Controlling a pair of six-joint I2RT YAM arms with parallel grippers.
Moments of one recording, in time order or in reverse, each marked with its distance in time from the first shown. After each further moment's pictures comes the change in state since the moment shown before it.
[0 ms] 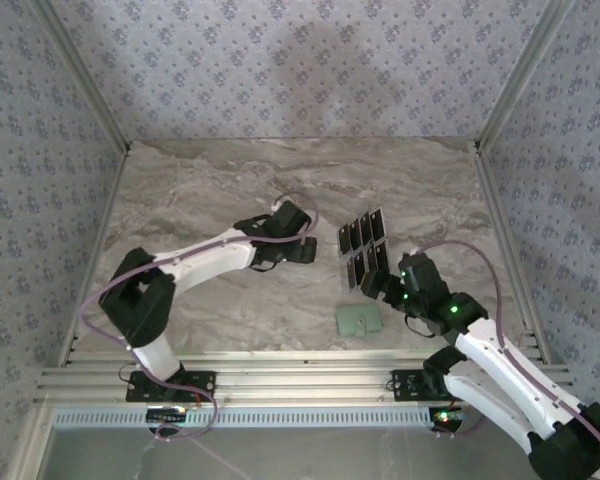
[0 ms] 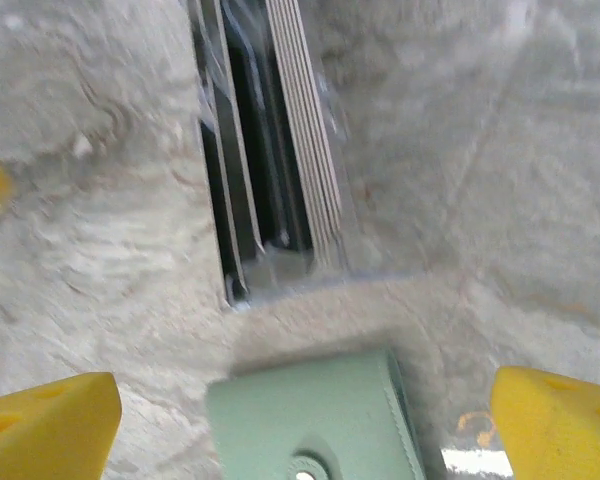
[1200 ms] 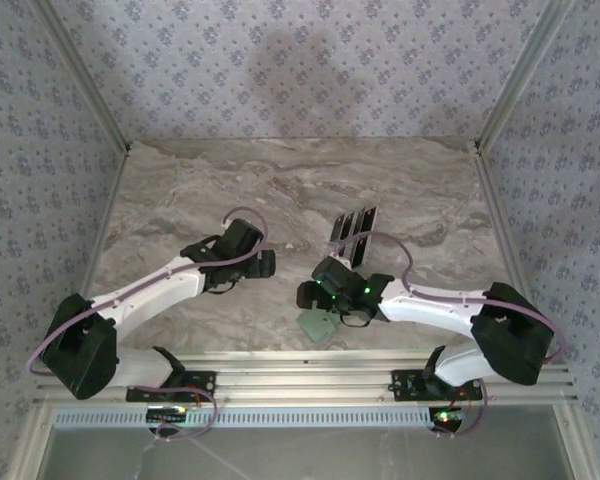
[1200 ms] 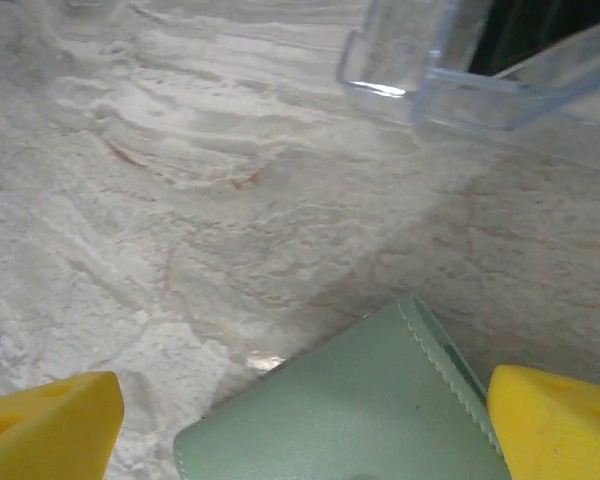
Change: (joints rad) left arm 0.102 -0.340 -0.327 -0.025 0.002 -0.053; right arm 0.420 0.659 0.224 0.337 0.087 0.143
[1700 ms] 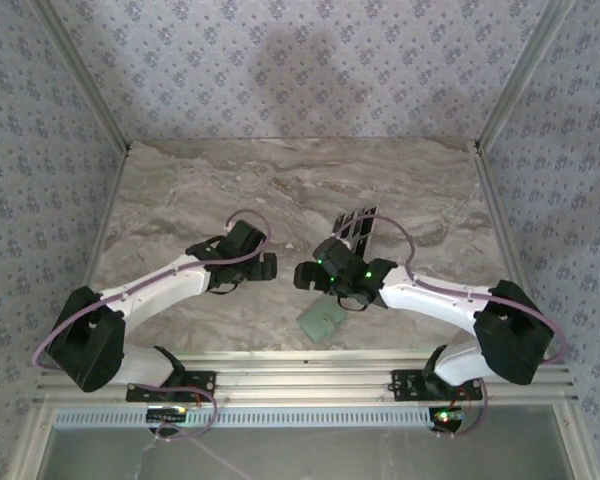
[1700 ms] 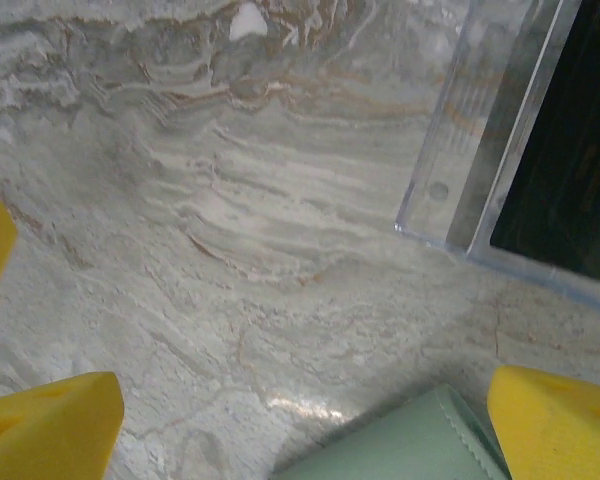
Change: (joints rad) left arm 0.000 0.046 -0.006 0.005 0.026 -0.019; right arm -0.095 0.024 0.116 -0.019 -0.006 -0.063
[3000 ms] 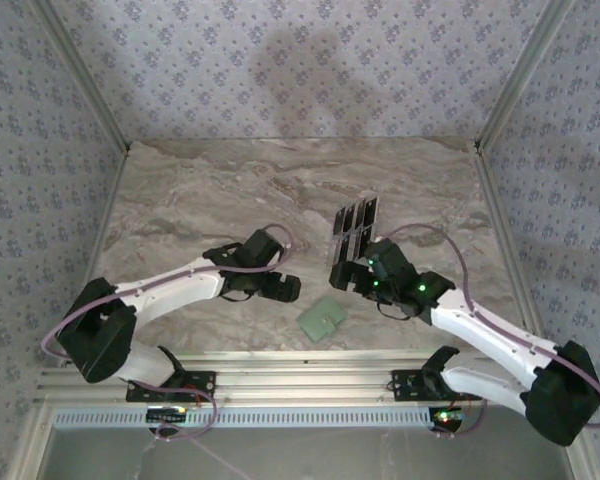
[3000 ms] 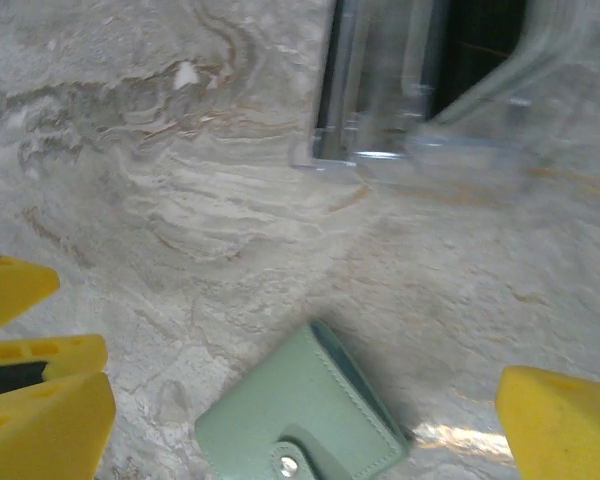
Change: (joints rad) left arm -0.112 0.093 0.042 0.023 0.325 0.157; right arm -0.251 -0.454 -0.262 -0.116 -0.182 -0.014
